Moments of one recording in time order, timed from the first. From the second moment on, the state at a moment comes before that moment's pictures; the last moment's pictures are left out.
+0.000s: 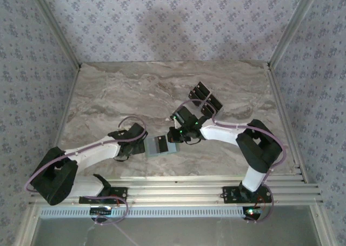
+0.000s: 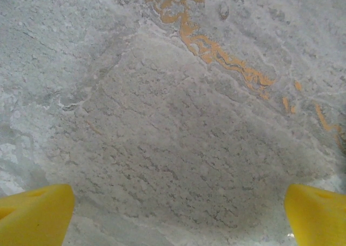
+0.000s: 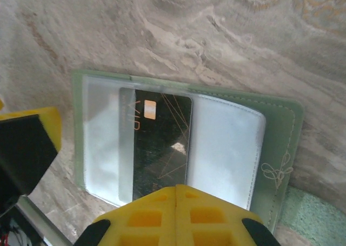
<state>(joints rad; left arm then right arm) -0.69 1.29 0.59 -0.64 -0.38 -0.84 0.81 1.73 1.00 -0.27 -0.30 0.66</state>
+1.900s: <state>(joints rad) -0.69 1.41 0.65 -0.64 -0.37 -0.80 0.83 1.84 1.04 -0.31 -0.35 0.59</state>
